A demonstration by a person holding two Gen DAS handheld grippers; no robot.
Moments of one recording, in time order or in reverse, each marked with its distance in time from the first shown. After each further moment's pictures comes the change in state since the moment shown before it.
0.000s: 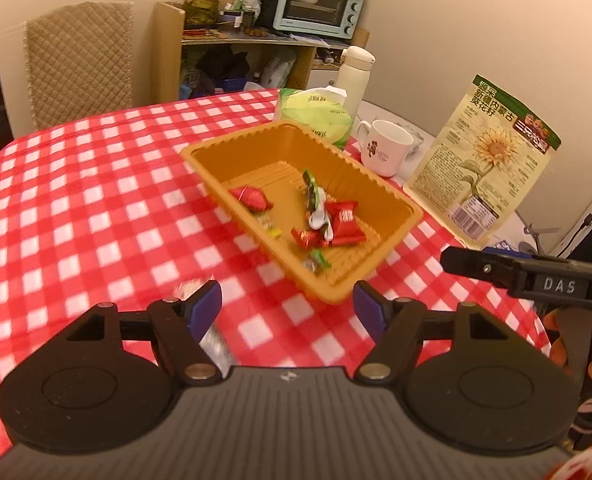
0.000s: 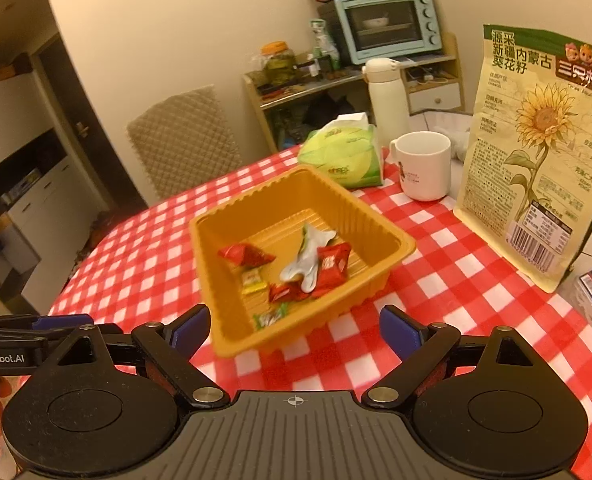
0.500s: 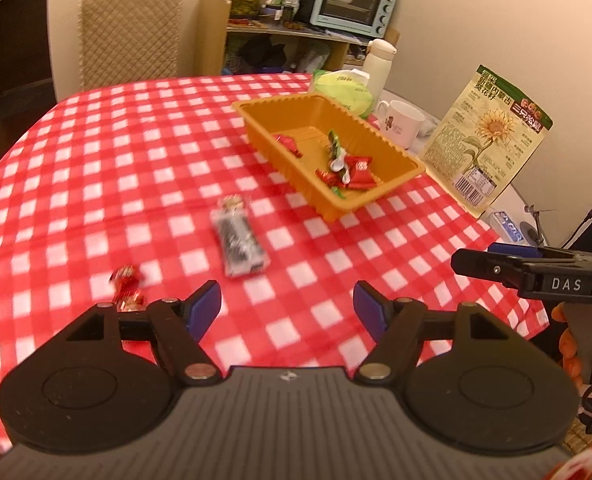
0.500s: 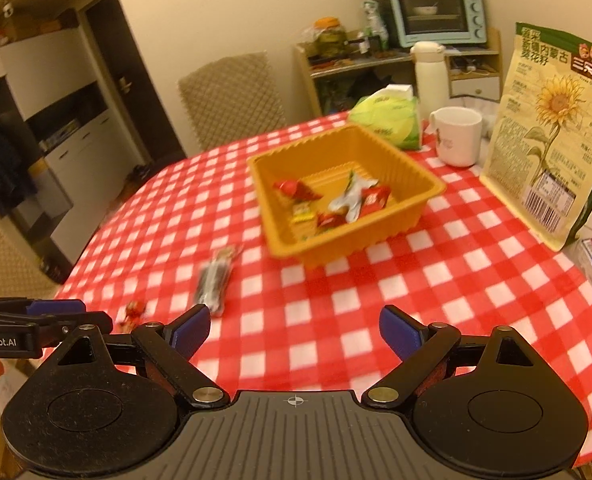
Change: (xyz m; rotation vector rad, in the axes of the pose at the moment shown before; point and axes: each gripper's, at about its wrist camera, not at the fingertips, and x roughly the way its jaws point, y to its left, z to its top) left arm -0.081 -0.004 -0.086 -0.083 0.005 0.084; right arm -0.052 0.027 -0.059 -0.115 0.092 0.085
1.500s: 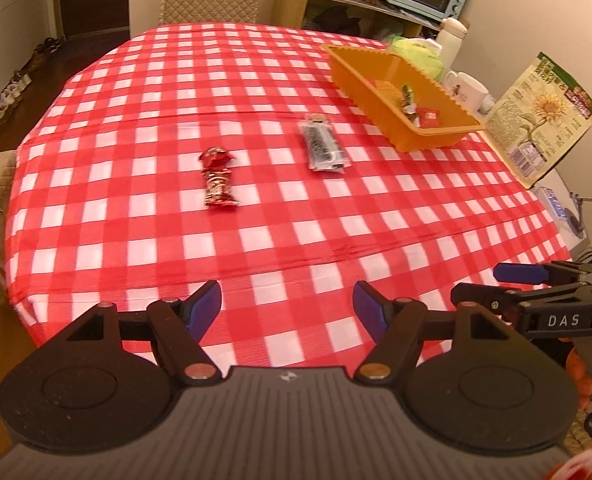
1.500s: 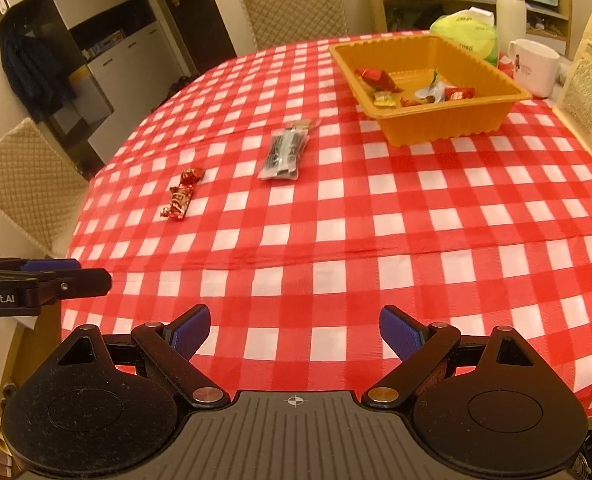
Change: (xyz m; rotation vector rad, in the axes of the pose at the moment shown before) left arm -0.037 0.035 -0.089 -0.150 0.071 0.155; right arm 0.025 0.050 -0.076 -0.125 0.233 0.093
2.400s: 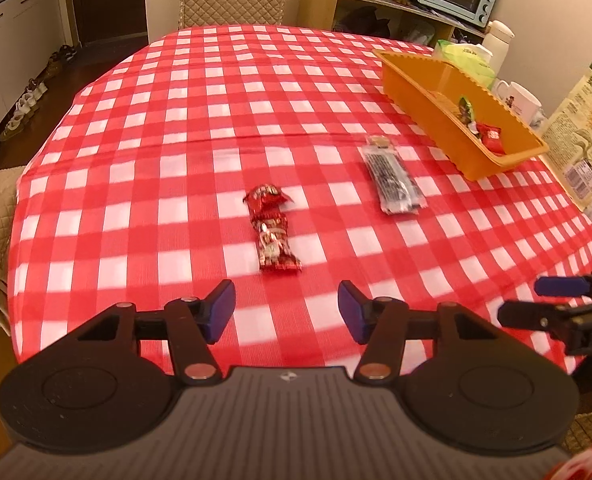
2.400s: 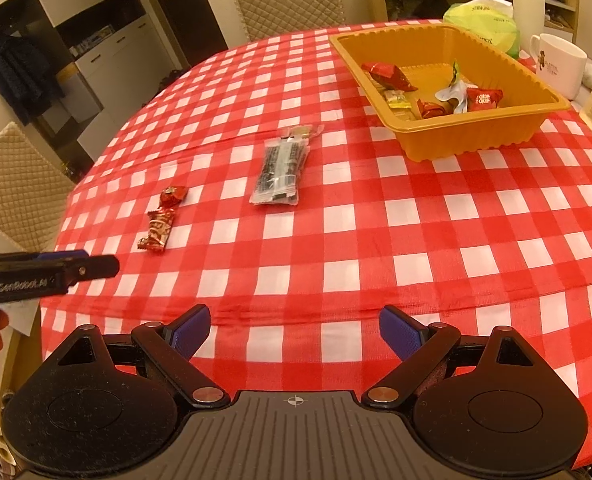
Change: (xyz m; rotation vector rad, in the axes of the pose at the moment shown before) left arm 0.070 0.042 0.053 0.009 -0.011 0.065; right arm 0.057 -0.002 0.044 0.027 0.028 -0.015
